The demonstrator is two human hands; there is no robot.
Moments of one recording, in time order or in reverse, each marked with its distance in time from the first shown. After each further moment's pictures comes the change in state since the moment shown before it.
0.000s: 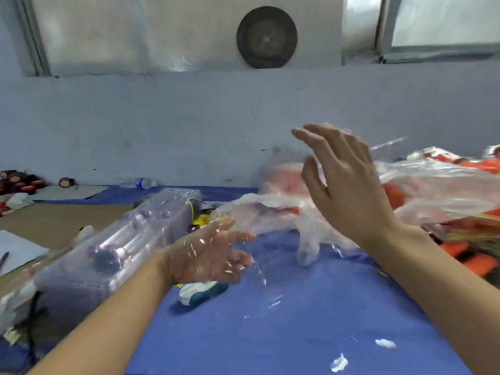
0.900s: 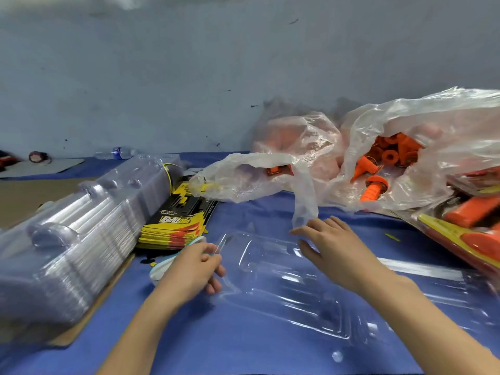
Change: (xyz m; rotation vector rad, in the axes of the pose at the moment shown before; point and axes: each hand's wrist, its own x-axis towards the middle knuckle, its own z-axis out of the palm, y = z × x) left_hand 0.060 -0.108 -0.022 0.651 0.864 0.008; right_hand -0.178 0.063 0.113 -0.022 -0.806 0.201
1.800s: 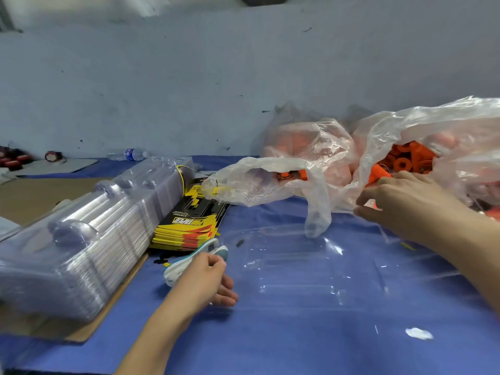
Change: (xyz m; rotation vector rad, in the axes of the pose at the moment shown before) left_hand -0.020 0.002 0.000 -0.205 0.074 -0.188; right_hand 0.019 0.032 -0.103 -0.376 -0.096 0.215
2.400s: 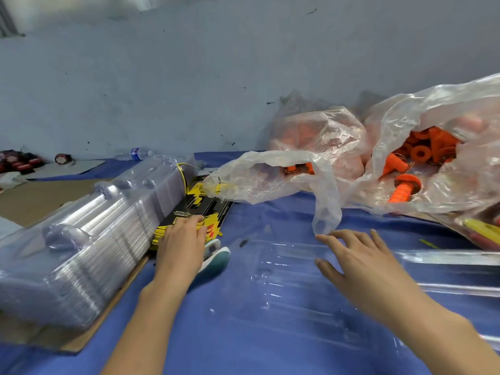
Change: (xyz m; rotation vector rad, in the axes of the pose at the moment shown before) left_hand 0.069 0.007 -0.030 0.881 0.464 0.372; right_hand -0.034 -0.079 0.084 0.337 -0.129 -0.060
